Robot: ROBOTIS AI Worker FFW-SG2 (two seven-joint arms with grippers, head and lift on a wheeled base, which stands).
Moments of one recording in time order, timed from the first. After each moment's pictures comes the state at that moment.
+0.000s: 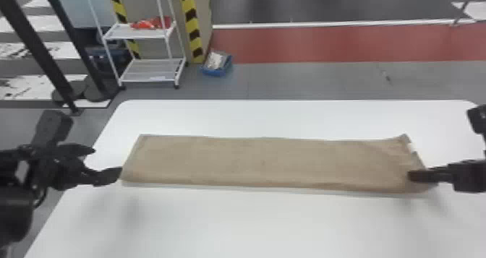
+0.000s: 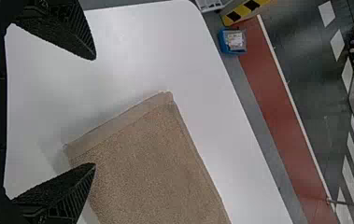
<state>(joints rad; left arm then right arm) 0.01 0.38 0.33 -1.75 -0.40 0.67 -0.96 -0.20 -0.26 -0.16 -1.67 0.43 1.15 0.95</state>
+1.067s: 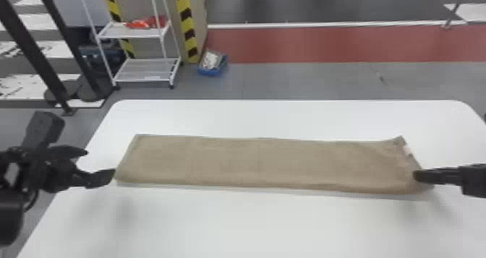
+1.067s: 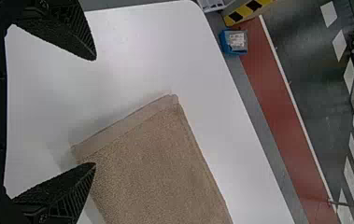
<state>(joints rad) 0.02 0.38 0.33 -1.75 -0.40 0.67 -0.96 -0.14 -0.26 -0.25 -1.72 0.36 1.11 0.96</state>
